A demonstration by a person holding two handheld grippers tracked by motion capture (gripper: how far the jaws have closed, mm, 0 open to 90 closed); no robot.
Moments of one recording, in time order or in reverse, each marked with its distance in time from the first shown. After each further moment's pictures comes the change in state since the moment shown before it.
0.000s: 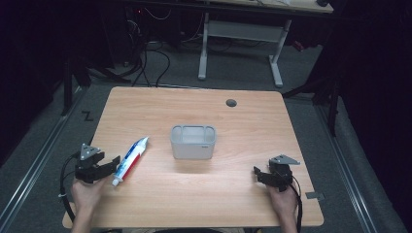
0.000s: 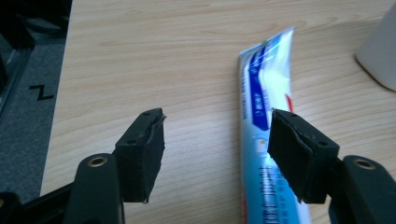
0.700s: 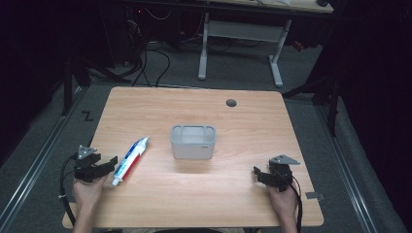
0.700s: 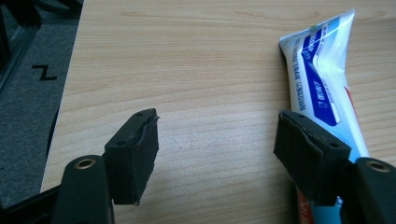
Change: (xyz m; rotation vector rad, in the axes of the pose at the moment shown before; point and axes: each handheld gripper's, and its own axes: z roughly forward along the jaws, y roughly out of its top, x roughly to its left) left arm 0.026 -0.020 0.023 0.013 0.029 -0.105; right arm 0.000 0.000 0.000 0.001 0.000 0.001
